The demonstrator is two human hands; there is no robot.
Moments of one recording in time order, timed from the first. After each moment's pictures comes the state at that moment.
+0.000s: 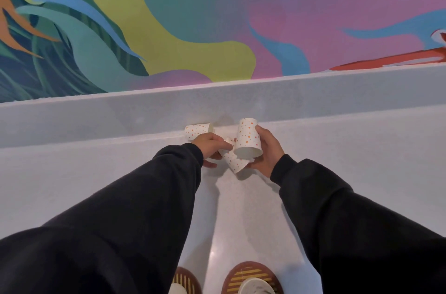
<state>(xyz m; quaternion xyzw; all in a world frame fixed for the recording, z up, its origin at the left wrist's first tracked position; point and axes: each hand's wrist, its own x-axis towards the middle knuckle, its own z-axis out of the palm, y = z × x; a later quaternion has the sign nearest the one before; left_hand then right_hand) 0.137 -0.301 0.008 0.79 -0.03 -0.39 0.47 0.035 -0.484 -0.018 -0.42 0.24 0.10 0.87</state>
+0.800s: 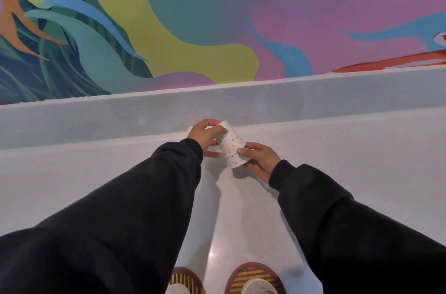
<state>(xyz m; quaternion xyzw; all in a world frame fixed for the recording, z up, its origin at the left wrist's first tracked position) 0.143 -0.300 0.032 0.73 0.02 -0.32 0.60 0.031 -0.470 -0.025 -0.47 0.25 0.09 0.84</state>
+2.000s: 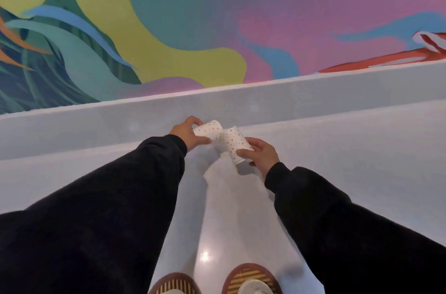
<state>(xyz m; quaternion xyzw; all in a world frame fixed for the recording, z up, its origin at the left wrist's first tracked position) 0.186 -0.282 0.022 0.92 -0.17 -0.20 0.30 0.022 -0.481 -0.019 -0.62 0.29 -0.02 0.73</state>
